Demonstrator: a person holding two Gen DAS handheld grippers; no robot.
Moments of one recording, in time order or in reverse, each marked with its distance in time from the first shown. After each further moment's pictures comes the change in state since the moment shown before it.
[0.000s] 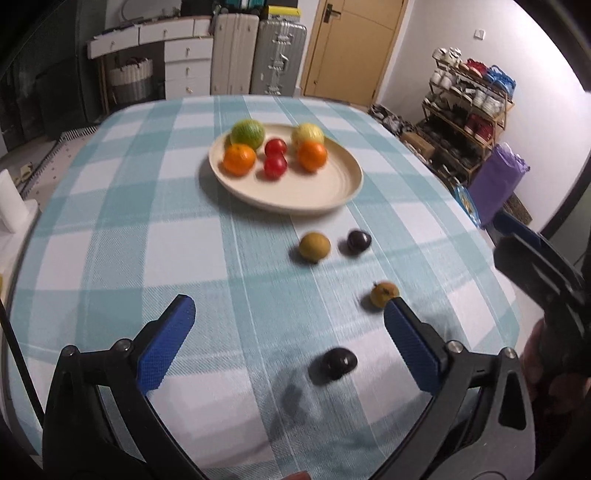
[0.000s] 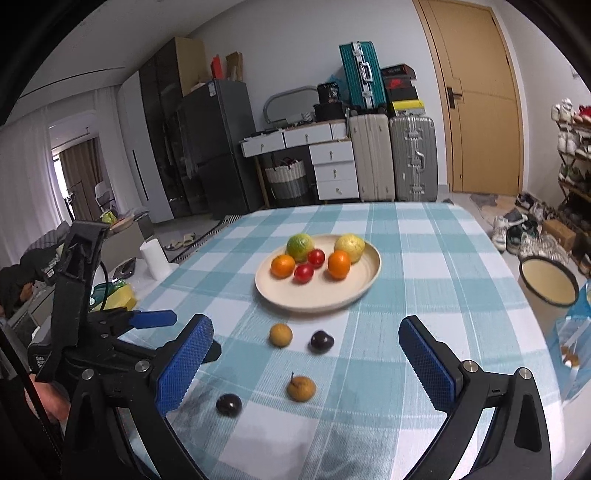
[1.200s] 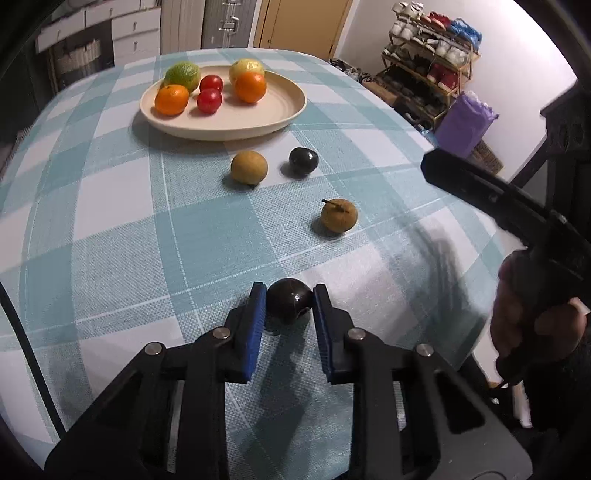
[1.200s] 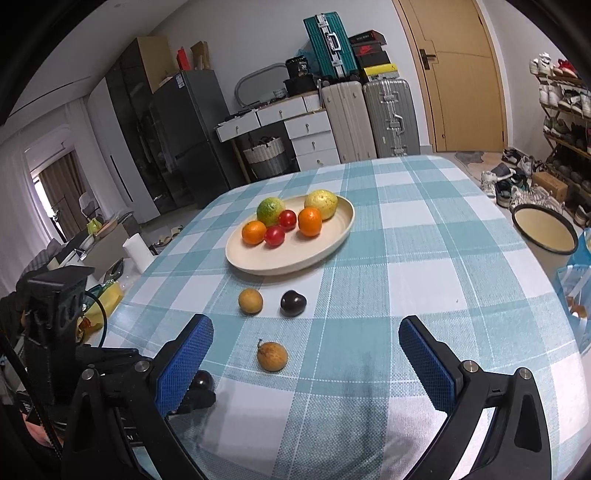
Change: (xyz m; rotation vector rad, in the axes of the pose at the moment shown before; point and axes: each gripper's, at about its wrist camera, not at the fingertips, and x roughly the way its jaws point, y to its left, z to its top) left arm 0.028 -0.024 -0.033 0.099 0.171 -0.149; right arm 0.020 -0.032 -0.026 0.131 0.097 -0.021
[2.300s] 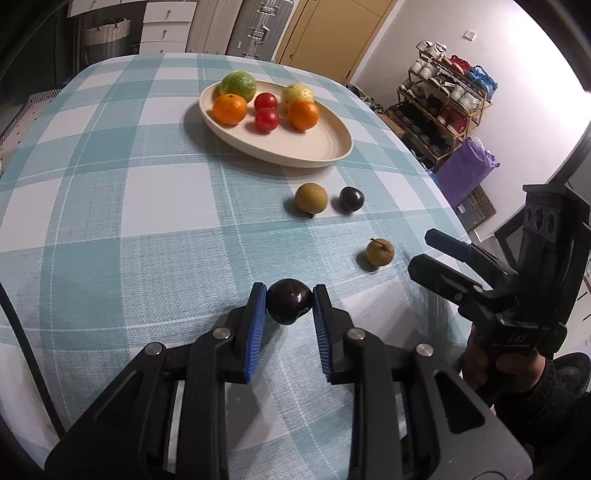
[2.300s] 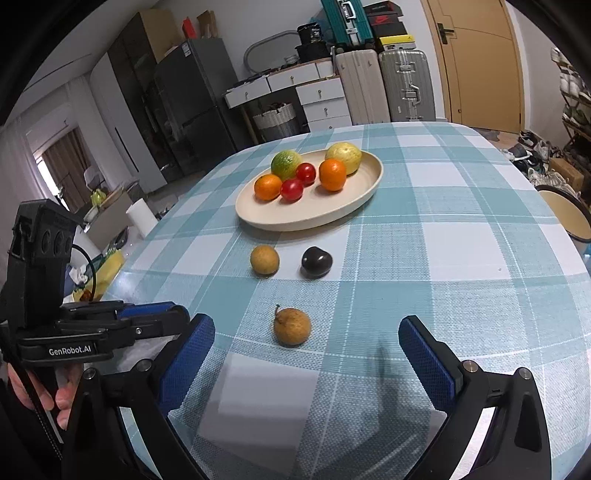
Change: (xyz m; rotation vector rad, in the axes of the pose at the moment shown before) left arm -0.028 0.059 0.001 -0.145 -0.079 -0.047; right arm 0.037 0.021 -0.015 -0.049 0.129 0.031
